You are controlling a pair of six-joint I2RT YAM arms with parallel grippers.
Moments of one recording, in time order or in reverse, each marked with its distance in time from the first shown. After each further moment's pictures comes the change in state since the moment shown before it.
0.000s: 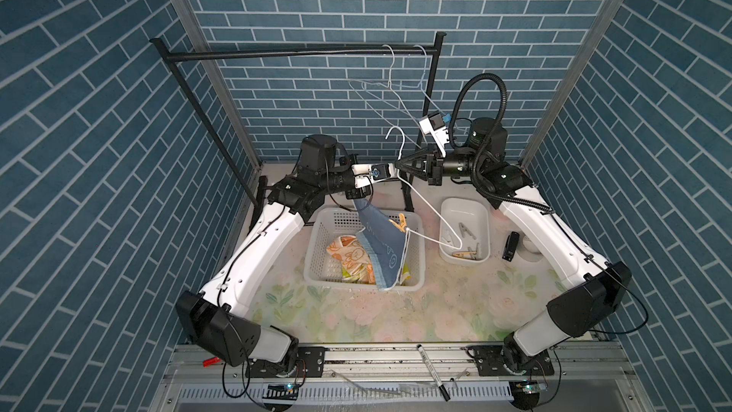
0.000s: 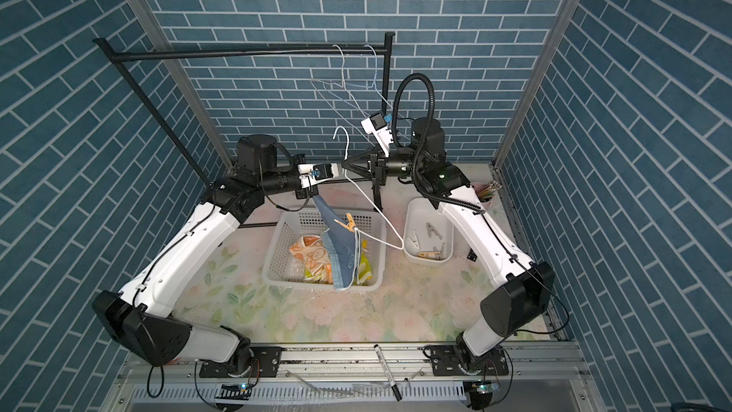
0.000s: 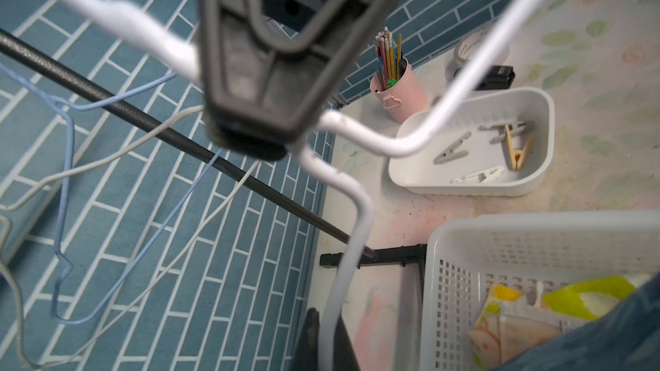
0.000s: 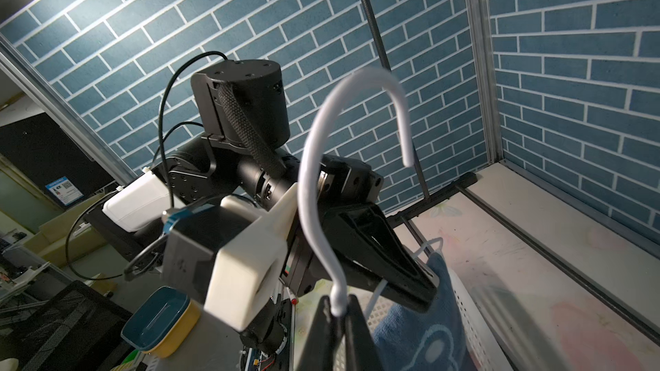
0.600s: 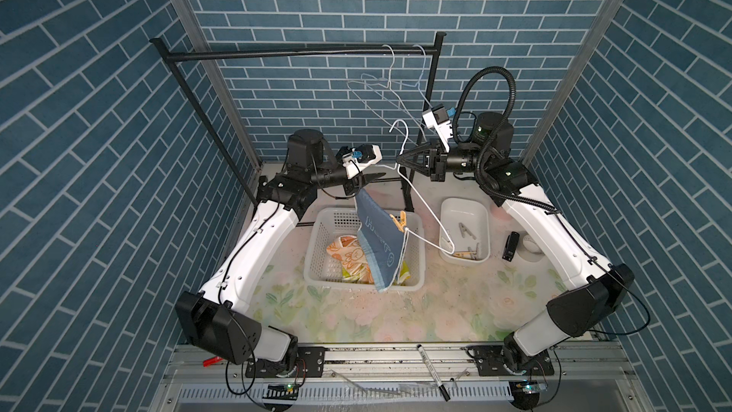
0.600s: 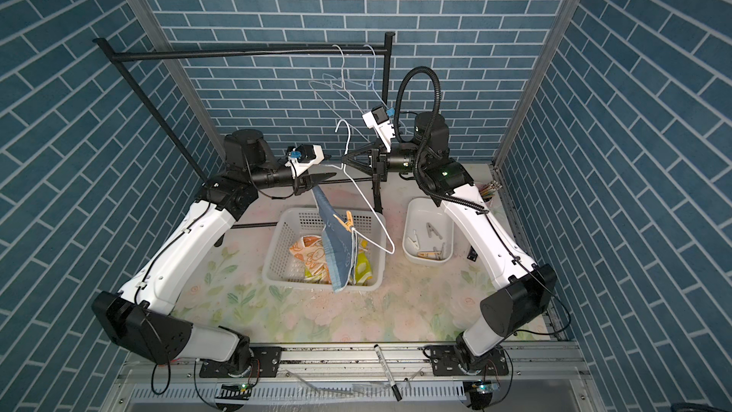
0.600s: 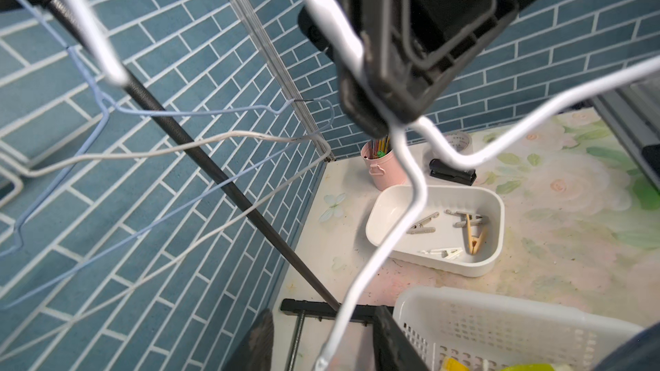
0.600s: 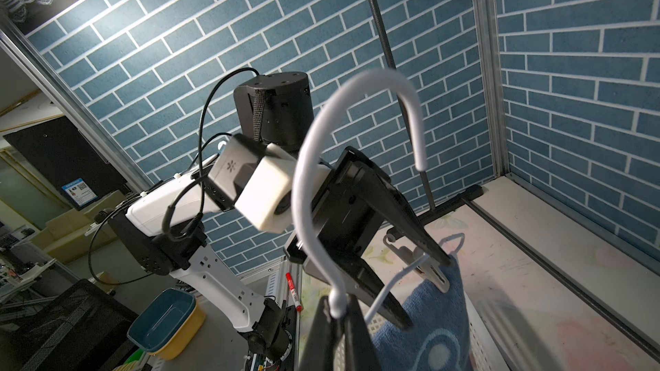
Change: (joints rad) left arm 0.071 0.019 -0.005 0.133 0.250 -0.282; right arm 0.000 0.008 0.057 0.027 -0.025 0.050
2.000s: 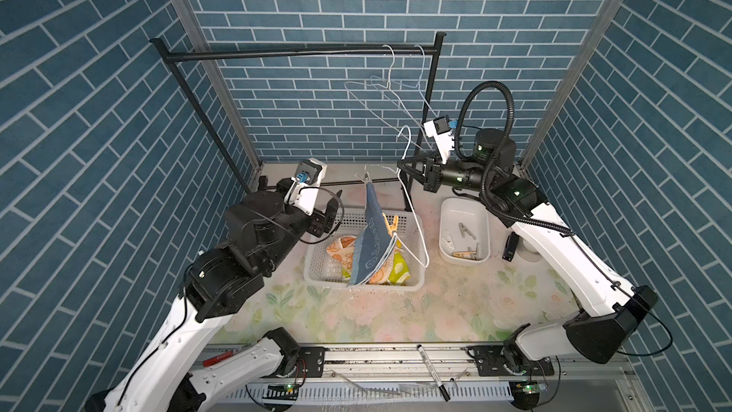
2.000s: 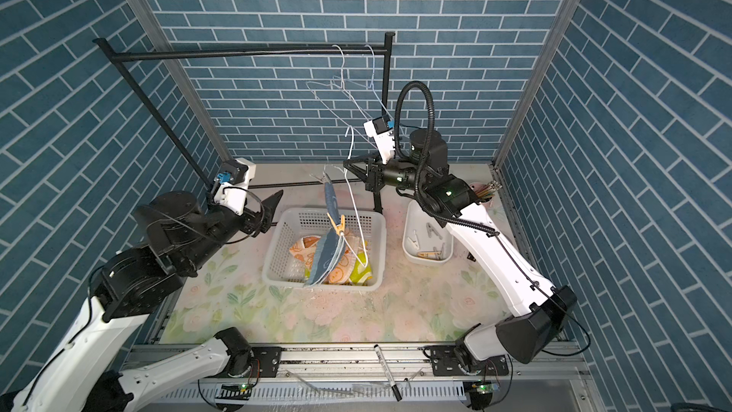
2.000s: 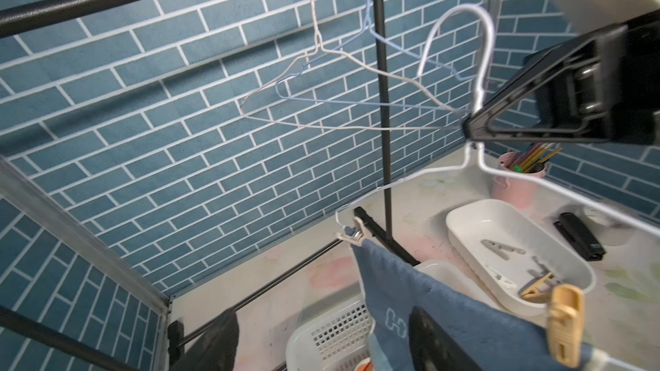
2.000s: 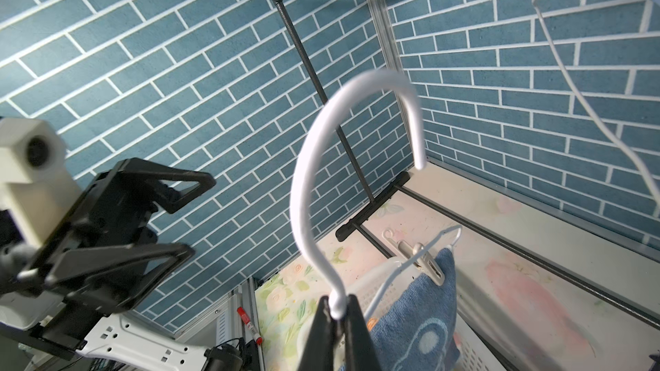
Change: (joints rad) left arm -0.283 -0.520 -0.114 -0.310 -1.016 -0.585; right arm 0.083 -0.143 -0.116 -0.097 0.376 0.013
